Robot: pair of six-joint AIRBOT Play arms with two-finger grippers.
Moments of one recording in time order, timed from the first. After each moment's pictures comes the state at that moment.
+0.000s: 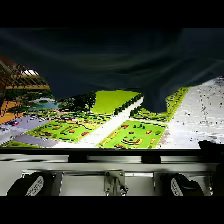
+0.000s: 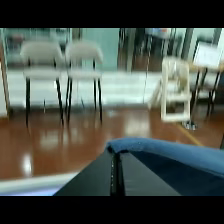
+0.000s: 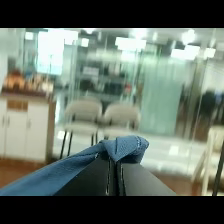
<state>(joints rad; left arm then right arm) 0.18 -0.78 1.89 0.98 -0.91 -1.33 -0.17 -0.70 1.73 1.99 -0.63 -1.93</state>
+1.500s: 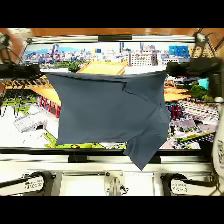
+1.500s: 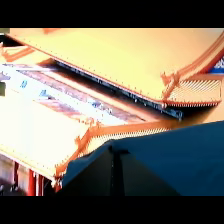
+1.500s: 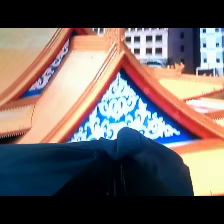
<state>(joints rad) 0.15 -1.41 1.44 1.07 -0.91 -1.33 -0.06 -1.50 1.47 1.94 -0.76 -1.68</state>
